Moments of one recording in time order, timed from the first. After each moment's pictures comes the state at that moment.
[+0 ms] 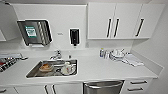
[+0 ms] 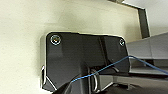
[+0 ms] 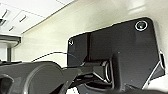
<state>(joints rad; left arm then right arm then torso) 1.50 2.41 -1.89 -0.02 -0.17 -0.02 -1.48 2.27 -1.57 0.19 0.07 -0.17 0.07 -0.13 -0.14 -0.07</state>
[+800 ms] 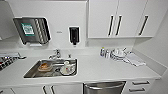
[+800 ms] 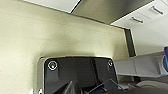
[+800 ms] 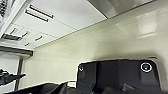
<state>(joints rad) 1.45 2.08 -1.49 -0.02 -0.24 -0.03 -1.30 1.98 -1.22 0.19 0.07 -0.13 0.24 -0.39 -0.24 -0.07</state>
